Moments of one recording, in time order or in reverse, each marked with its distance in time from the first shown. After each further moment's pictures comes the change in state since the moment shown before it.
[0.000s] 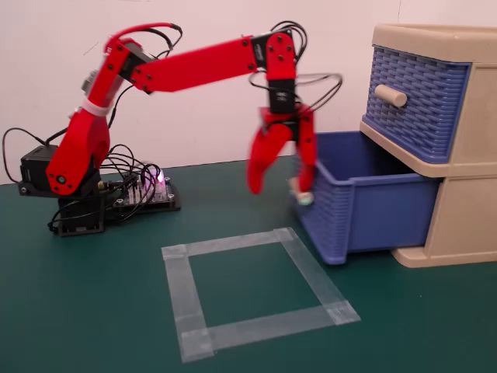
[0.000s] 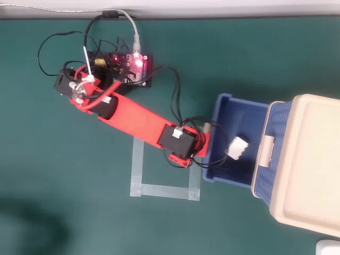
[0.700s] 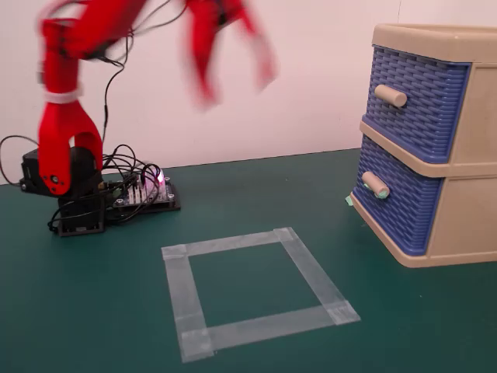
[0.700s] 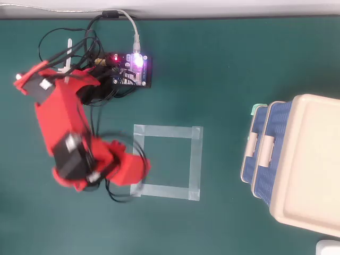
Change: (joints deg) arm 20.1 31.4 12.8 15.5 -10.6
